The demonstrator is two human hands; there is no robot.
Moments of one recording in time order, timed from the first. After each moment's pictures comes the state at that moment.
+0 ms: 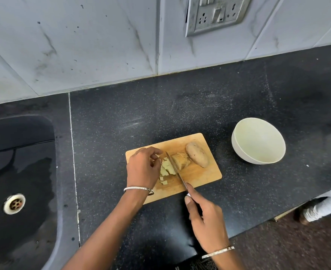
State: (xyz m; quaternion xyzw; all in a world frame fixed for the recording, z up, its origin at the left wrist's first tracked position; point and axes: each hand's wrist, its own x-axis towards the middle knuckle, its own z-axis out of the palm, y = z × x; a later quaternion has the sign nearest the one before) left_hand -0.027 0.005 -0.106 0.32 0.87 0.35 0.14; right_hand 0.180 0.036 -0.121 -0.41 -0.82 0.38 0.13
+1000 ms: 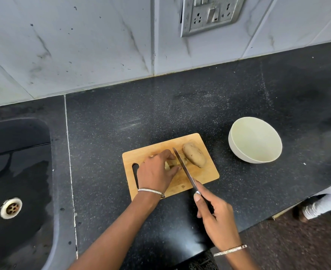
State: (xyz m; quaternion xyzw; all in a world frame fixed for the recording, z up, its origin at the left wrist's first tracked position) left_hand 0.000 0.025 -0.112 0.38 0.88 0.26 0.13; right_hand 0.197 0.055 -0.107 -0.41 -0.80 0.41 0.16
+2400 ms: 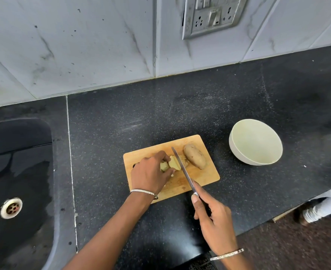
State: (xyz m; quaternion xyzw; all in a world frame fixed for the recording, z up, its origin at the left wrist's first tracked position) left_hand -0.013 0.014 -0.109 0.39 0.88 0.23 0.14; right_hand 0.192 0.047 -0.107 -0.40 -0.80 0.40 0.18
